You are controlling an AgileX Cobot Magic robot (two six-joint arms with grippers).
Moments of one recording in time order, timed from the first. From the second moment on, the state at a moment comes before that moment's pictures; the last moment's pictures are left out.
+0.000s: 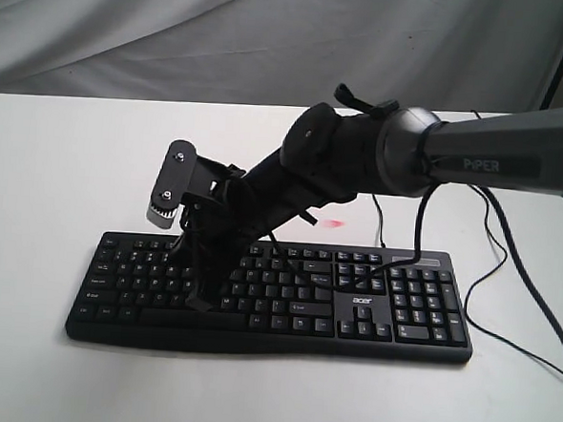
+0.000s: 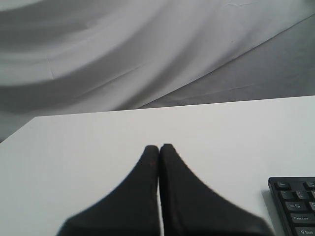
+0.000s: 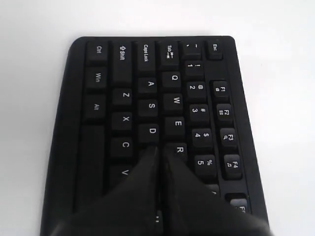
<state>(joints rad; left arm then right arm) 0.13 0.00 -0.01 0.03 0.19 0.09 0.41 2.14 -1.45 0.88 0.59 -1.50</state>
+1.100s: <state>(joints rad) 0.13 0.00 -0.01 0.03 0.19 0.09 0.41 2.20 -1.46 0.88 0.59 -1.50</state>
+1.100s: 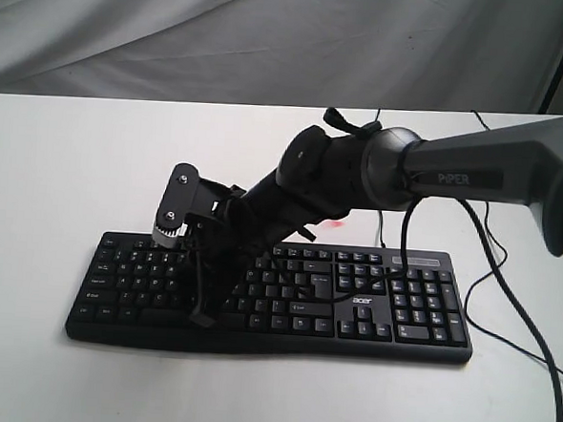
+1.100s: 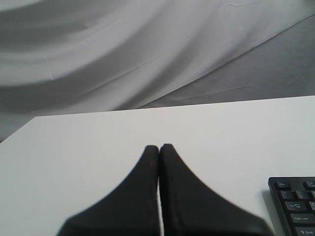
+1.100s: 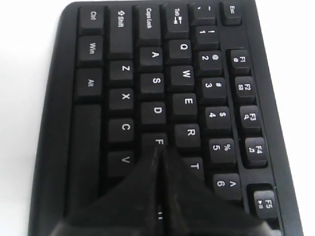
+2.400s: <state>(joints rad) 0.13 0.00 -0.01 0.03 0.19 0.09 0.41 2.14 -1.46 0.88 0.58 -1.51</state>
